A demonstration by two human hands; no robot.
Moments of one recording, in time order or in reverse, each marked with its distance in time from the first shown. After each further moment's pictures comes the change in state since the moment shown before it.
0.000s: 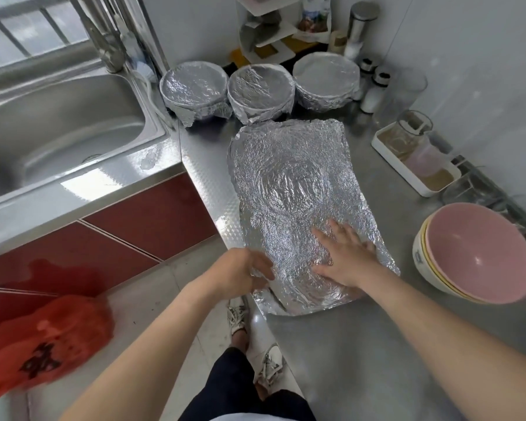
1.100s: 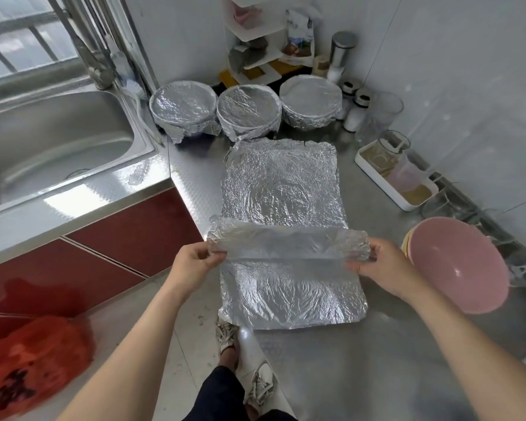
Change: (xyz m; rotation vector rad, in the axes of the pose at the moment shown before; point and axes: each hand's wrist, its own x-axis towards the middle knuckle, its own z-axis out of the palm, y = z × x) left_hand 0.002 -0.044 -0.015 -0.707 0.513 -0.343; right_hand -0.038 0.055 -0.028 1.012 0.295 -0.106
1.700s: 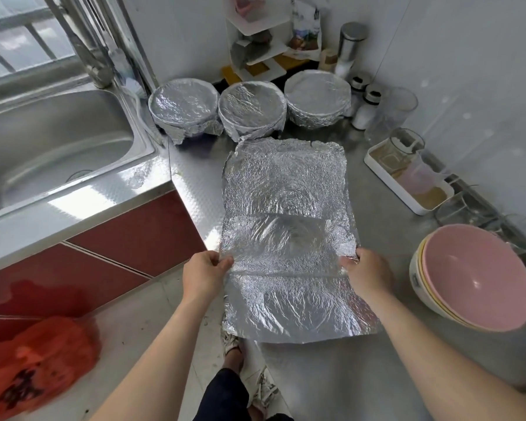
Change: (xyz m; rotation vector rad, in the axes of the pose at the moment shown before) left_hand 0.018 -0.007 0.030 0.341 0.221 -0.125; right_hand 0.041 0.027 0.050 -0.605 0.329 0.310
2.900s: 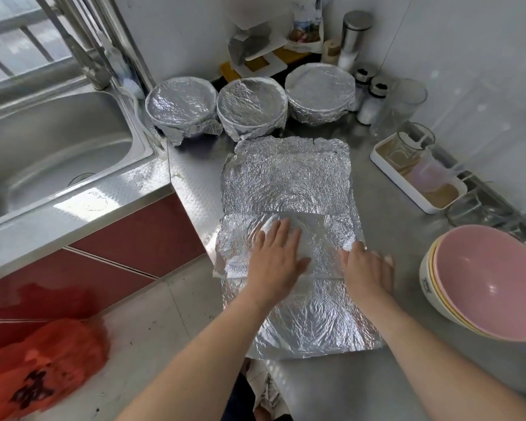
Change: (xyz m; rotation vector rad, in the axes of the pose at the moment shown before) left_hand -0.020 0.076 0.068 0.727 -0.229 0.681; right_hand 0.006 -0.013 0.010 -0.422 0.114 -0.185
